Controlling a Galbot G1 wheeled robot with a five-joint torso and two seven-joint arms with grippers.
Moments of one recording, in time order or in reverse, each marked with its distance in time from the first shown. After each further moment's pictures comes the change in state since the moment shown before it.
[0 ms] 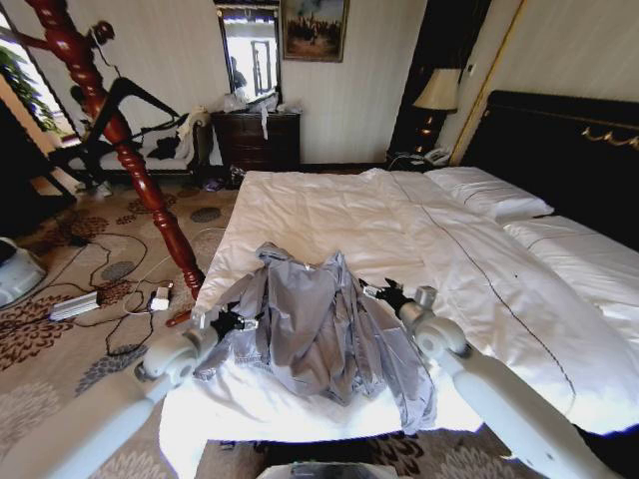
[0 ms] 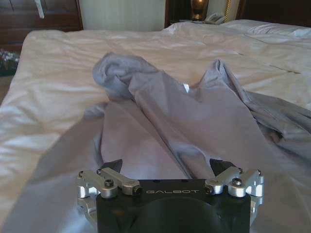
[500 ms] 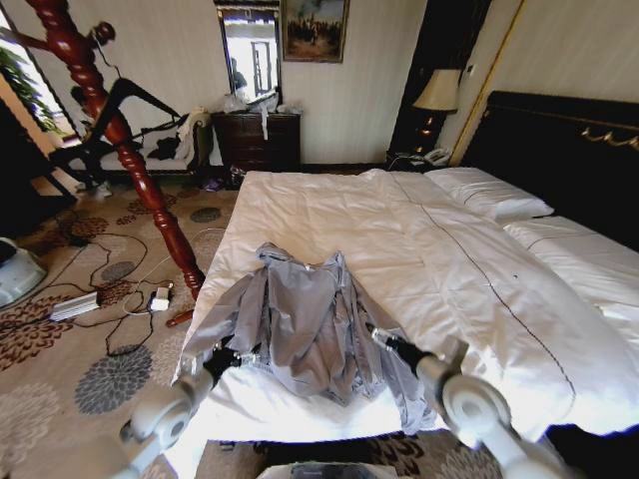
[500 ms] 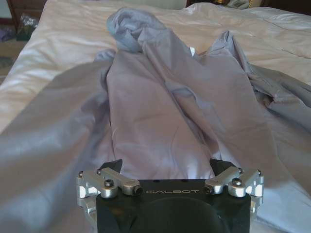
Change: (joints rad) left arm 0.377 -0.113 -0.177 -0.086 0.095 -0.045 -0.018; right arm -0.446 0.156 0.188 0.253 0.202 -0.131 0.114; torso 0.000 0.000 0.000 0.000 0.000
